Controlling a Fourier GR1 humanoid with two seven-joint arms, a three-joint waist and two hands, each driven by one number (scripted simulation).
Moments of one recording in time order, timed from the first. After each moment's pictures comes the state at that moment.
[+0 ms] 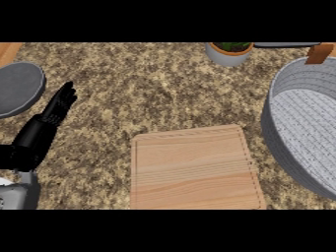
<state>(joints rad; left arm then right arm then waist) -0.13 0.20 0.08 -1.61 -0.06 -0.21 0.02 0.82 -0.99 0.76 -2.33 0.59 -0.72 -0.26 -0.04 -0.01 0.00</state>
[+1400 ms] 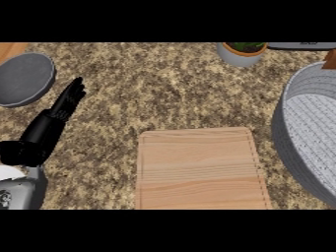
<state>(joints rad) -0.17 0.18 0.05 -1.61 -0.07 -0.23 0.02 0.71 -1.11 0.32 -2.38 0.34 -0.99 0.00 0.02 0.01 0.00</state>
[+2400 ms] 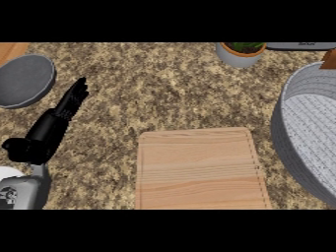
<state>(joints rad) -0.18 0.17 0.05 -1.58 -0.08 -0.22 0.01 0.16 -1.04 -0.14 -1.74 -0.39 -0.39 -0.06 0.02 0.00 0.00</state>
